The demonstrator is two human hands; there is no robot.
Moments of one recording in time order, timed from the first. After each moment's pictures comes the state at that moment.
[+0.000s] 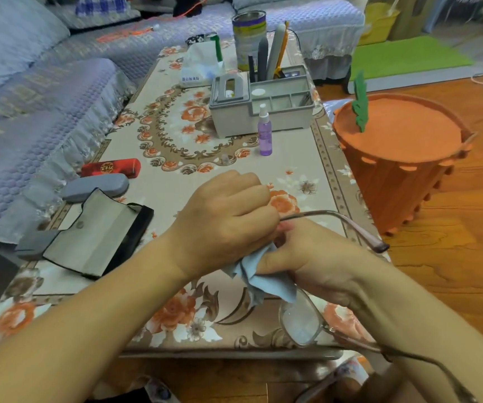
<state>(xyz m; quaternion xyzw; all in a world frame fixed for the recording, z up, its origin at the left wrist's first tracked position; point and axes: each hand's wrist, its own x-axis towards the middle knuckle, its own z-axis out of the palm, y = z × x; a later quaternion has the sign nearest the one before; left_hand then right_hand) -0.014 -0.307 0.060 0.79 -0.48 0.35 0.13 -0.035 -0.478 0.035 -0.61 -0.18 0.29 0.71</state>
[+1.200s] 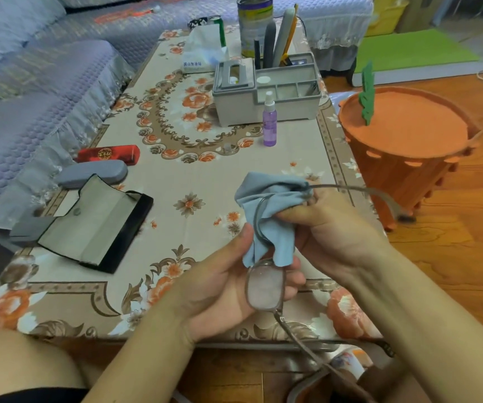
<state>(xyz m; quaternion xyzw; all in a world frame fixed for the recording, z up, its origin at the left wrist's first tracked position) -0.077 -0.308 0.005 0.34 0.03 -0.36 0.87 -0.016 -0.475 0.025 -0.52 -0.05 0.20 0.83</state>
